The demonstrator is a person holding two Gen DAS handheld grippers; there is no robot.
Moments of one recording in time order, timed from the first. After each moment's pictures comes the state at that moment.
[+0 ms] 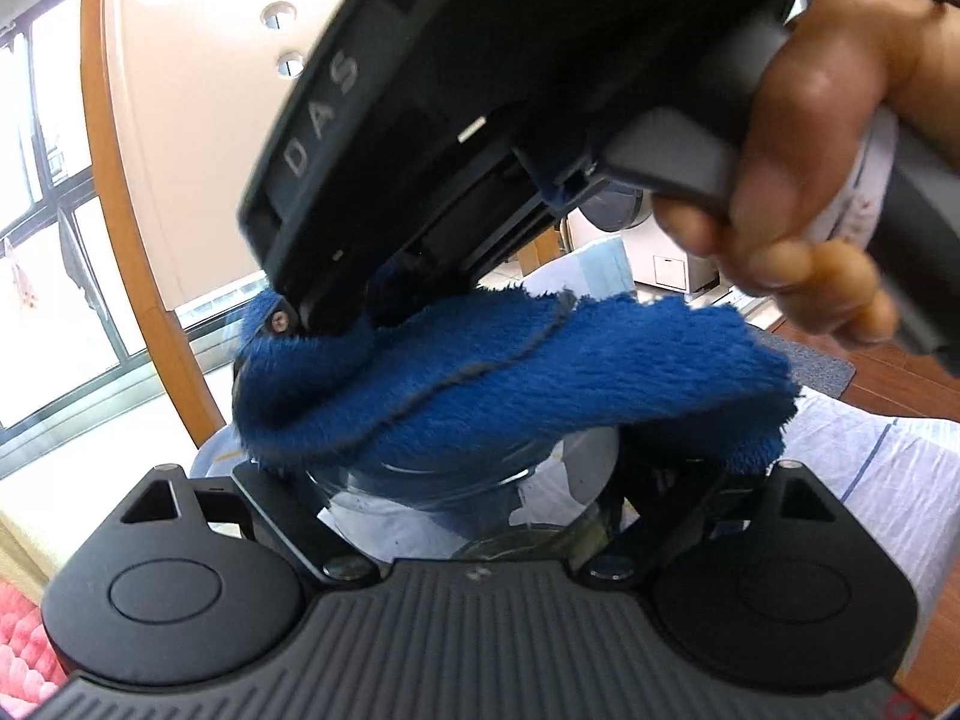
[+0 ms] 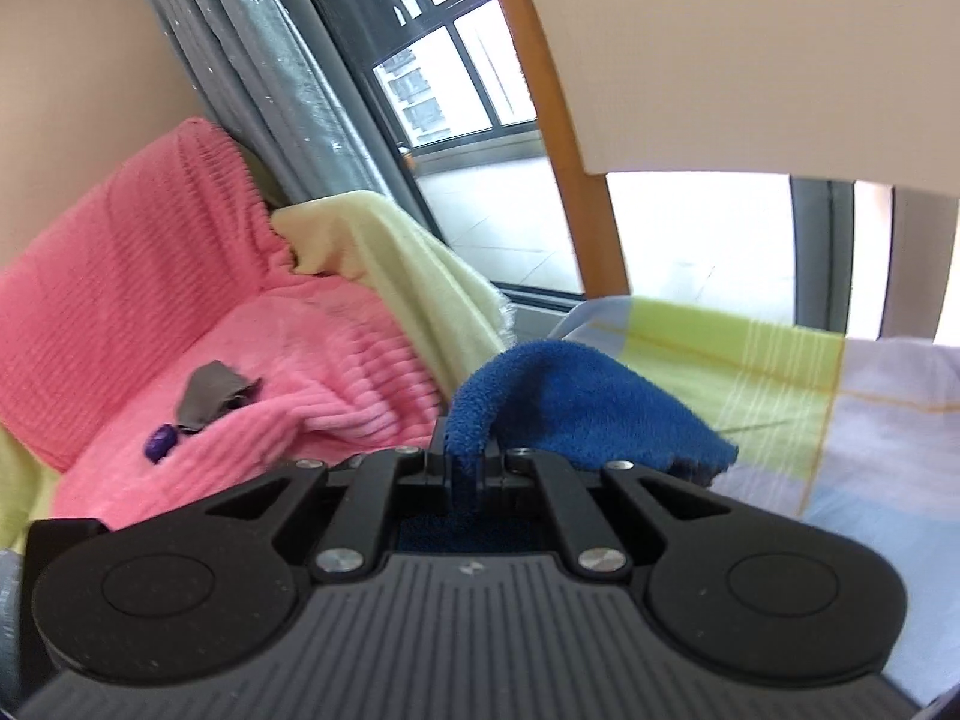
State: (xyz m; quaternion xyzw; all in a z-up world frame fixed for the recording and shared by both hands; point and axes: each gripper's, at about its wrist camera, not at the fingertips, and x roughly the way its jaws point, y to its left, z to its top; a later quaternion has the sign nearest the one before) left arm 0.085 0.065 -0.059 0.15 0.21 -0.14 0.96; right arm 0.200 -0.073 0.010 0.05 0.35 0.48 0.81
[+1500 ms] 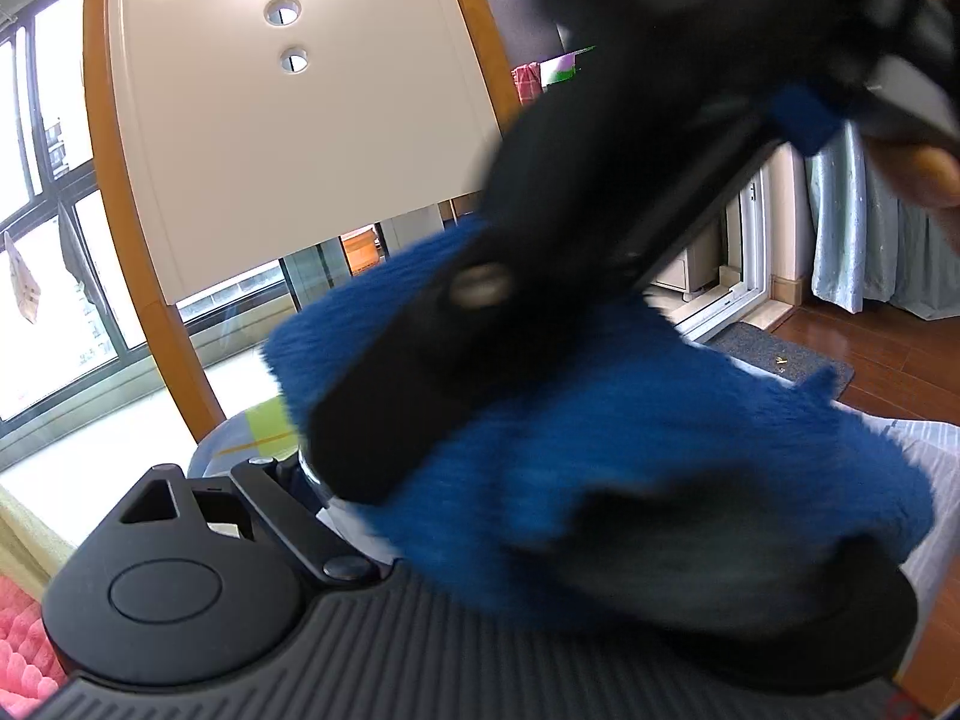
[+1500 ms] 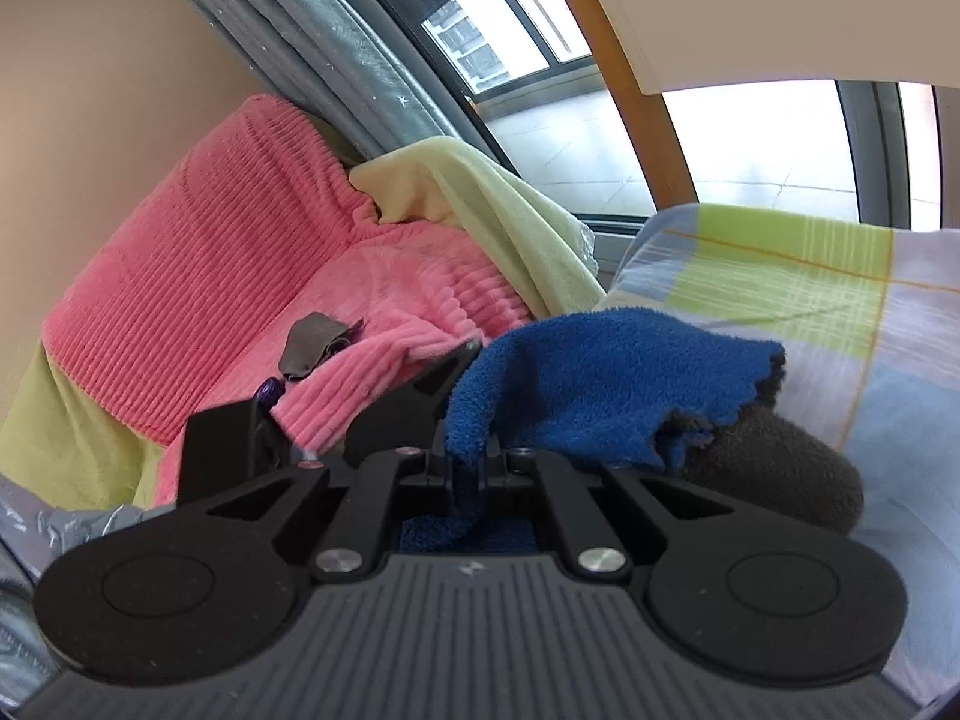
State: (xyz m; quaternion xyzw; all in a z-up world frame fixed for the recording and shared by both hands) left arm 0.081 0.064 -0.056 0.15 0.21 -0.14 0.96; right arm 0.179 -0.103 0.008 0.09 0.41 0.55 0.73
